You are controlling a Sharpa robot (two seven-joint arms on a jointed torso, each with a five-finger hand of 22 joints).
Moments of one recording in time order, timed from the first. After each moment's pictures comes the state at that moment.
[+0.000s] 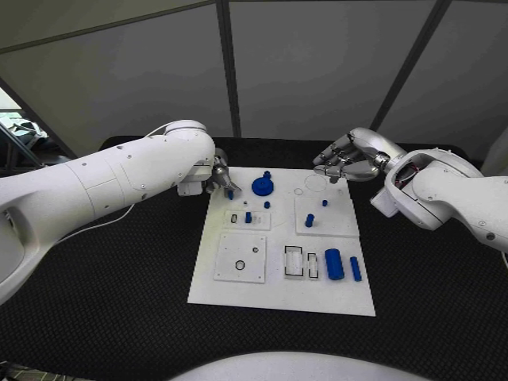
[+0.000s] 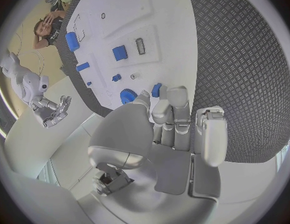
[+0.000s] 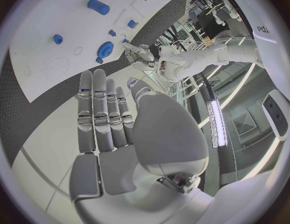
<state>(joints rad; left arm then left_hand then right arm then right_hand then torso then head) 1.29 -0.51 0.00 1.05 -1.10 0.32 -0.63 1.25 0.06 0.01 0.25 0.09 0.91 0.07 0.51 0.54 1.31 0.00 1.19 1.12 1.45 -0.06 0.82 0.96 0.07 1.47 0.04 1.52 1.31 1.25 -0.81 0.00 1.48 -1.01 -0.30 0.01 1.40 -0.11 0.19 0.21 0.35 1.05 0.16 0.09 0.10 1.20 0.08 0.25 0.24 1.34 0.03 0.22 0.49 0.18 1.13 0.14 0.37 0.29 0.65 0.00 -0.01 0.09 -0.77</state>
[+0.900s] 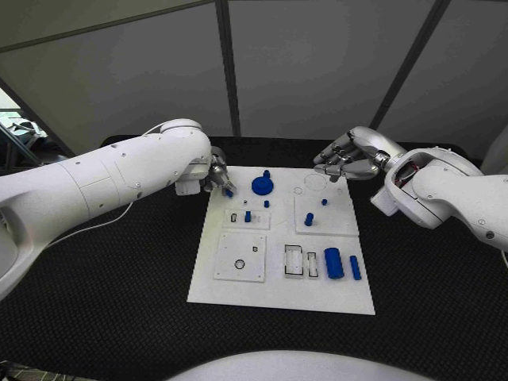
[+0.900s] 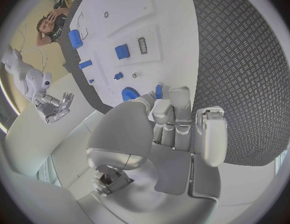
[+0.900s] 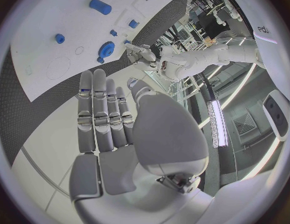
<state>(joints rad) 1.29 -0.54 0.00 1.06 -1.07 0.30 -0.61 1.32 0.03 0.36 0.19 0.10 0.90 0.07 0.53 0.55 1.31 0.00 1.19 1.11 1.45 -0.06 0.82 0.96 0.07 1.47 0.04 1.52 1.31 1.25 -0.81 0.00 1.48 -1.01 -0.30 0.01 1.40 -0.11 0.19 0.21 0.35 1.05 0.16 0.09 0.10 1.20 0.08 0.25 0.24 1.34 0.03 0.22 0.49 0.18 1.13 0.14 0.37 0.29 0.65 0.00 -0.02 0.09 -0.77</state>
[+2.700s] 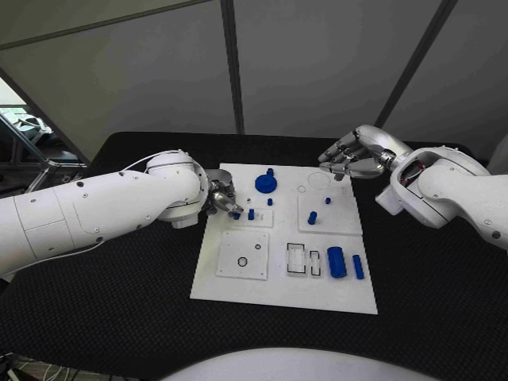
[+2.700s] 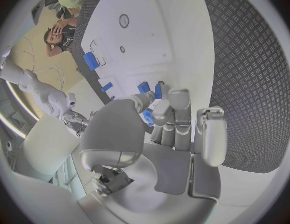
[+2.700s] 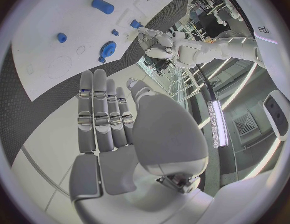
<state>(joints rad) 1.20 -0.77 0.00 1.48 -1.15 0.11 -0.58 1.20 -0.08 0.61 0.14 0.09 0.90 0.07 0.59 0.58 1.34 -0.01 1.19 1.11 1.45 -0.07 0.82 0.97 0.07 1.47 0.04 1.52 1.31 1.25 -0.81 0.00 1.47 -1.01 -0.30 0.01 1.41 -0.10 0.20 0.20 0.36 1.05 0.16 0.09 0.10 1.20 0.08 0.25 0.24 1.35 0.02 0.22 0.49 0.18 1.13 0.13 0.37 0.29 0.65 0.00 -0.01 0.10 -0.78</state>
